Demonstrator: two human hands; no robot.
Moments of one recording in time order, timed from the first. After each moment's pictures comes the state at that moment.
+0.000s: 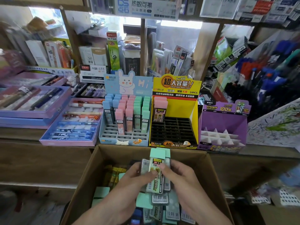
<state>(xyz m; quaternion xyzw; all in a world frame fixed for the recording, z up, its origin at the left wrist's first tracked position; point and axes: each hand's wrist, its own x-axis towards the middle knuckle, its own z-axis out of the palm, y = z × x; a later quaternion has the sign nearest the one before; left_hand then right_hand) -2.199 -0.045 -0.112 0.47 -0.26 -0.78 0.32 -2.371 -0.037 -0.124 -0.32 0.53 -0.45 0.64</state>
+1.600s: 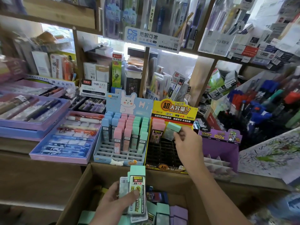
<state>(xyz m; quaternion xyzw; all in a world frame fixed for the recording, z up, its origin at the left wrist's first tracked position) -2.183 -0.051 -0.109 0.53 -0.25 -0.70 0.41 -2.408 -0.170 -0.058 -0.60 0.67 -0.42 0.07</state>
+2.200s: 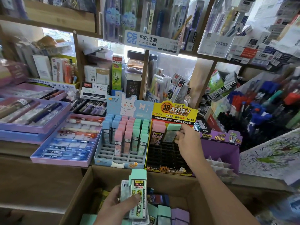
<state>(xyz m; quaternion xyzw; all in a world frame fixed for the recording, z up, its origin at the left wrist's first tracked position) -2.182 -0.052 -0.109 0.55 -0.26 -0.69 0.39 -2.413 -0.192 -0.051 -0.60 0.68 -0.39 0.13</state>
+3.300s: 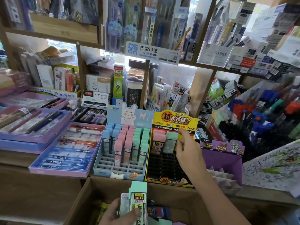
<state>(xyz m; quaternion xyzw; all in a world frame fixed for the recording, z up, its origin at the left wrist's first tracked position) -2.186 -0.062 -0.113 0.58 -0.28 -0.68 0.35 -2.414 -0.181 -0.053 -0.66 0.65 -0.37 0.05</state>
